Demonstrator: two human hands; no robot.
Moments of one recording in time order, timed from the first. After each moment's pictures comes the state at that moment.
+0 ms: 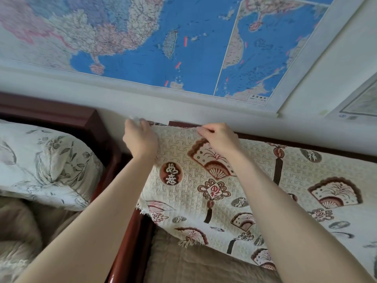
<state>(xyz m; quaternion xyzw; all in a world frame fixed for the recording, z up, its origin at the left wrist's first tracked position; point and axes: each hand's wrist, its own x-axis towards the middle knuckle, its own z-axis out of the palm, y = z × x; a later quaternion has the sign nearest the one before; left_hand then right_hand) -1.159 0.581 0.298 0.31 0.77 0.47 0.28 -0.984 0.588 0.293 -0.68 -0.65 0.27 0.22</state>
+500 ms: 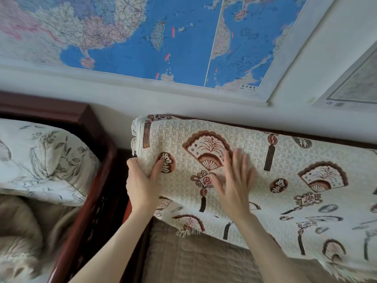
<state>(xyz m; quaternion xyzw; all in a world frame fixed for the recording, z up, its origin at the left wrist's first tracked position) -1.150 0.479 0.226 0.44 0.74 0.43 0.27 -0.940 0.459 0.186 -0.70 -0.67 0.06 0.24</state>
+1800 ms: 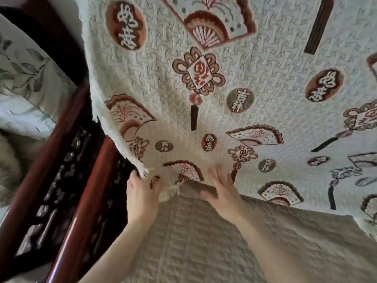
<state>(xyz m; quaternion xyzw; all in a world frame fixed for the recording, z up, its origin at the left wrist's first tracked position) -1.126 0.330 0.022 0.44 0.81 0.20 0.33 -0.914 0.332 -0.009 -0.65 -0.62 0.43 -0.01</state>
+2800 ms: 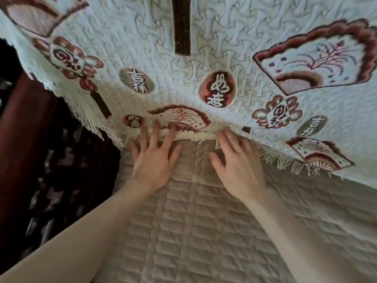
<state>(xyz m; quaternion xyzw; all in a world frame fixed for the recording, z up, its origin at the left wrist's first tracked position) -1.097 0.385 -0.131 0.72 0.66 -0.09 0.20 -0.899 0.357 -0.113 -0.68 -0.71 0.18 -0.04</state>
